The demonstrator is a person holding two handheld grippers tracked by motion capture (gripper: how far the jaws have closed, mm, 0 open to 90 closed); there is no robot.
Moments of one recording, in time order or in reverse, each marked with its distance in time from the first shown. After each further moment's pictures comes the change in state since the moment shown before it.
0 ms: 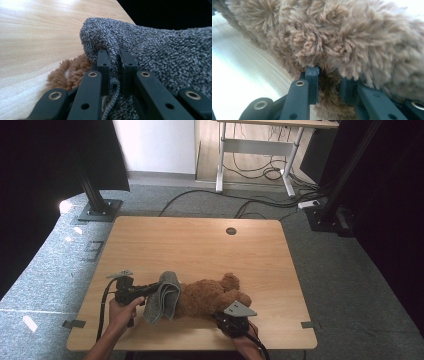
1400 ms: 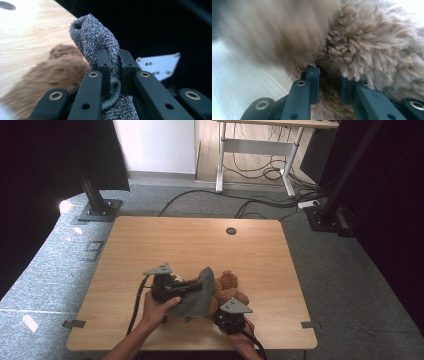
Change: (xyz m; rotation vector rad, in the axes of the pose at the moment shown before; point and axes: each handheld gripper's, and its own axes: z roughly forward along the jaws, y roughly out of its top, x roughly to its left) left arm -0.112 0.026 0.078 0.052 -0.192 0.254; right arm -0.001 0.006 0.013 -0.011 -0.019 0.017
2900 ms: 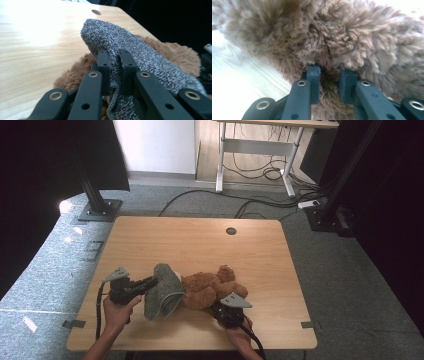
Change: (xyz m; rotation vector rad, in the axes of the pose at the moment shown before) left arm 0.055 -0.035 -0.108 -0.098 0.347 -0.042; right arm -0.007 0.006 0.012 -0.013 -0.044 0.058
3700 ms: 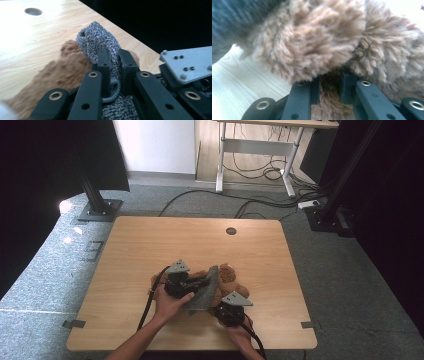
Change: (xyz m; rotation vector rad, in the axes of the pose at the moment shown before) left arm -0.102 0.032 0.110 0.121 -0.186 0.174; right arm -0.004 0.001 0.002 0.006 -0.006 0.020
